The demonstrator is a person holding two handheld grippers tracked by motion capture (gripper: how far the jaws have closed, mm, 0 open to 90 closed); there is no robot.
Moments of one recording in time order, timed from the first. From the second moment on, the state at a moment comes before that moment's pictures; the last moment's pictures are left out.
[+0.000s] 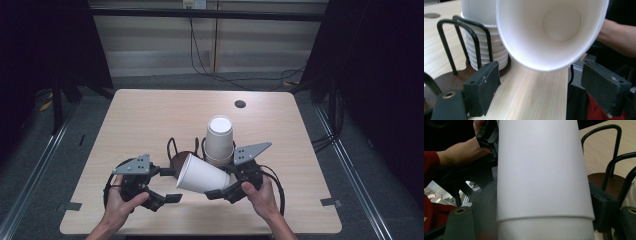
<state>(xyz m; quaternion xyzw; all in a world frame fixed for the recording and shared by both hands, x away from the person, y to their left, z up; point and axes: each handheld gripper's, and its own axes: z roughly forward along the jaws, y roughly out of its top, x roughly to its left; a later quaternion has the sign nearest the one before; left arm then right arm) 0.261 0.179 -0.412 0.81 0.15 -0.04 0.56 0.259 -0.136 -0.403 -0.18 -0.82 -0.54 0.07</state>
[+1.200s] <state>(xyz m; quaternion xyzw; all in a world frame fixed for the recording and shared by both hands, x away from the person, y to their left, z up) 0.260 0.158 -0.412 0.80 0.14 -0.04 0.58 0.257 -0.116 -0.411 -0.15 -0.84 -0.51 0.10</state>
